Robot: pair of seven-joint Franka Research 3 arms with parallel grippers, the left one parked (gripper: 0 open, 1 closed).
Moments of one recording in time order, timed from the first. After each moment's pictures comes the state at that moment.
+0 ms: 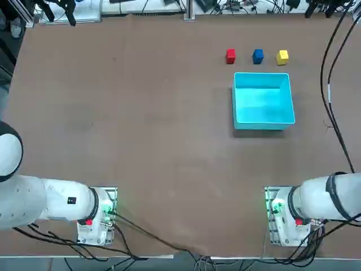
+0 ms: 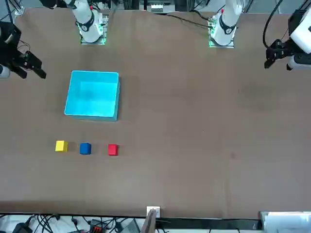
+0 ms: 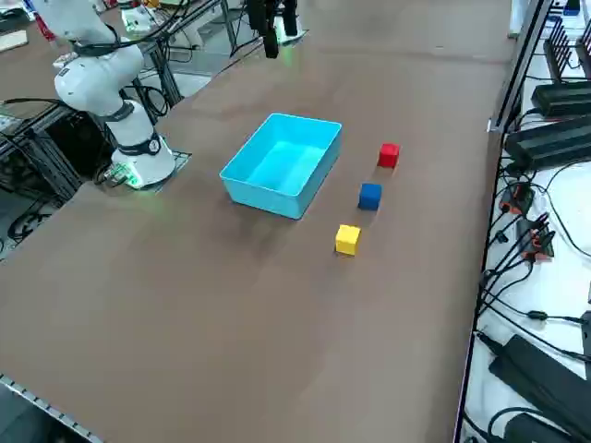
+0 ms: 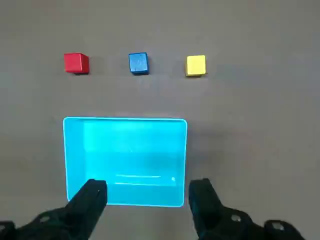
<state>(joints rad) 0.00 -0.06 0.00 -1.66 0.02 1.61 0.02</state>
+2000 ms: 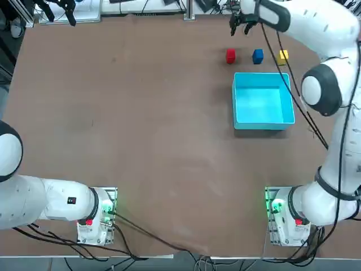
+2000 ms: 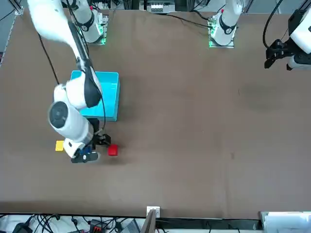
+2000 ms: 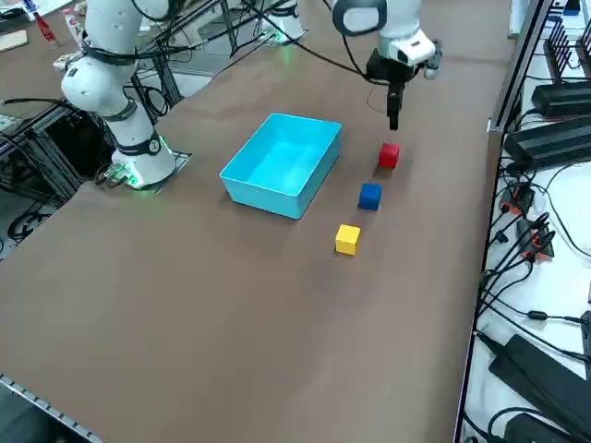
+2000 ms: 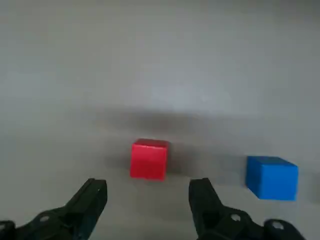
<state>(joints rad) 0.28 0.72 0.03 -1.29 0.01 2.09 0.18</state>
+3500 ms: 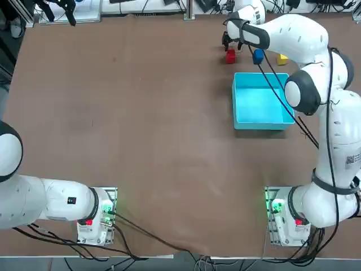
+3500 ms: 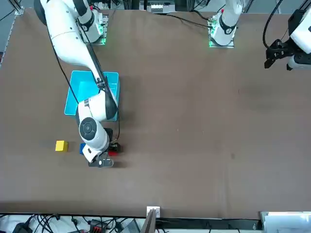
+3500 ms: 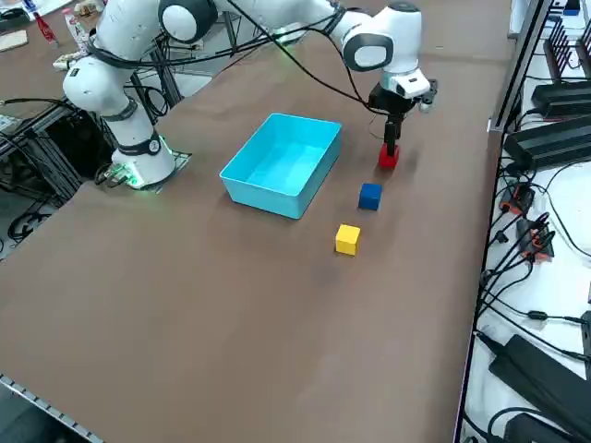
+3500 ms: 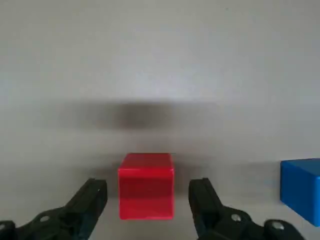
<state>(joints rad) 0.33 0.88 0.02 -1.23 -0.09 2.14 0.37</state>
